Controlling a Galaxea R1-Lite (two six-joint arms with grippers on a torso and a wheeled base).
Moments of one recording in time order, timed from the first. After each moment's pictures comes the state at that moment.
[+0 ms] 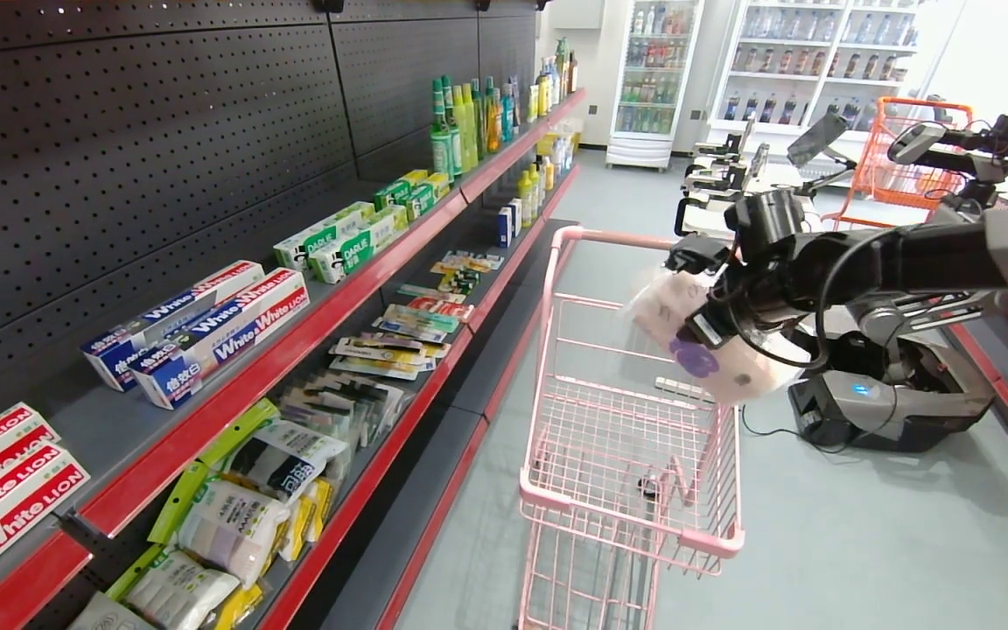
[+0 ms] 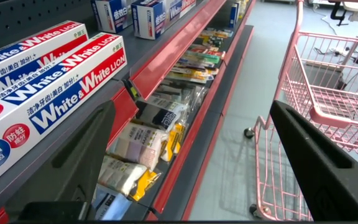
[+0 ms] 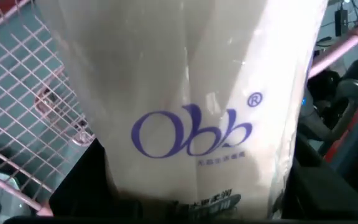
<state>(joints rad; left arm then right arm) 0.00 0.00 0.00 0.00 0.02 0.00 0.19 2.18 -1.67 0.21 -0.16 -0.51</state>
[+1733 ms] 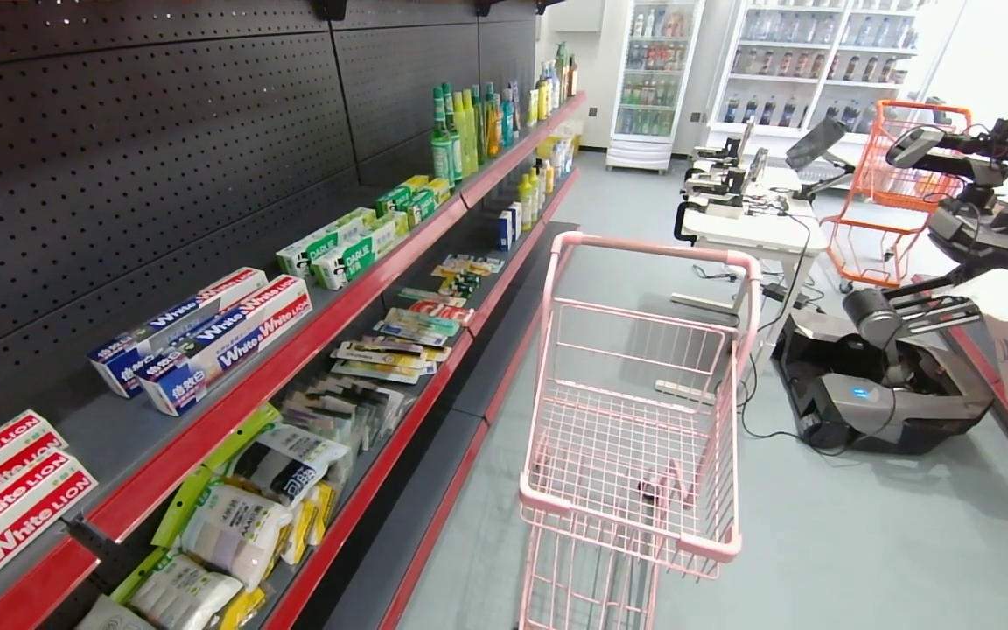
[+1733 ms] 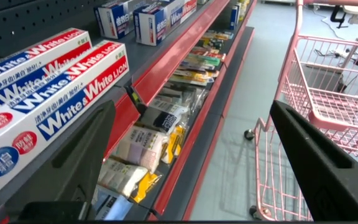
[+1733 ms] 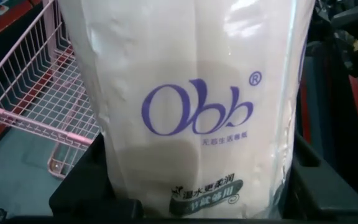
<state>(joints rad) 0.00 0.00 0.00 0.00 0.02 0.00 -0.07 0.77 -0.71 0.19 -0.11 -0.30</state>
